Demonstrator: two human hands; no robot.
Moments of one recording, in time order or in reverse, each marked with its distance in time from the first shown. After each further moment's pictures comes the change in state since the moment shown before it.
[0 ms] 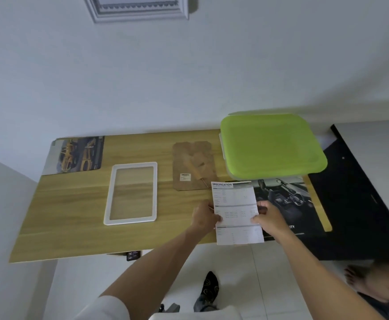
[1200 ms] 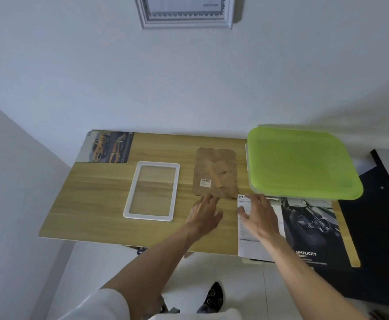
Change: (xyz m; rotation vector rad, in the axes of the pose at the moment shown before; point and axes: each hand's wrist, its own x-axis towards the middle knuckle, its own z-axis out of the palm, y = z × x) left_hand -0.001 0.000 -0.051 0.727 0.223 0.438; right_hand 0.002 -0.068 0.060 -0.607 0.196 -0.561
